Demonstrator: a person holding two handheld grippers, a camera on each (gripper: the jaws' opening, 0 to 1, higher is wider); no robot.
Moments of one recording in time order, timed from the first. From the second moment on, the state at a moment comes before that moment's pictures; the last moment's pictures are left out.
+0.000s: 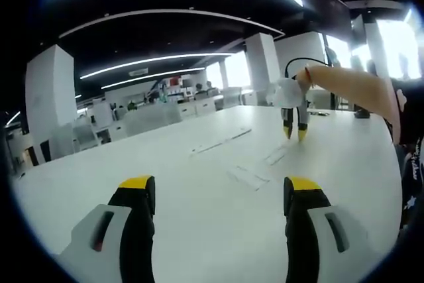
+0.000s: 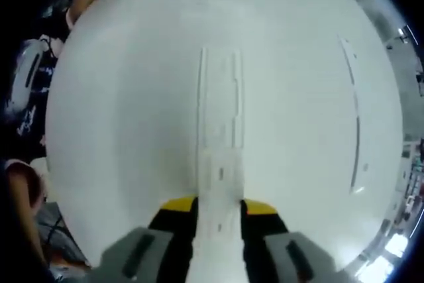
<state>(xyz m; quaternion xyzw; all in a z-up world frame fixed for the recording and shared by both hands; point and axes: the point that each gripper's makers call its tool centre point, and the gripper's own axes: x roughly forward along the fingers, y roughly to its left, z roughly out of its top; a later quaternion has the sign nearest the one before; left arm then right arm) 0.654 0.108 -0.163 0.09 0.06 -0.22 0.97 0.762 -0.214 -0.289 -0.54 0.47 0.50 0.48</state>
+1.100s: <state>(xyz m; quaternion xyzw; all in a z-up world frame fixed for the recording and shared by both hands) 0.653 0.109 -0.162 0.09 0.06 -0.22 0.97 0.787 -0.203 -0.281 -0.55 0.46 0.49 0.49</state>
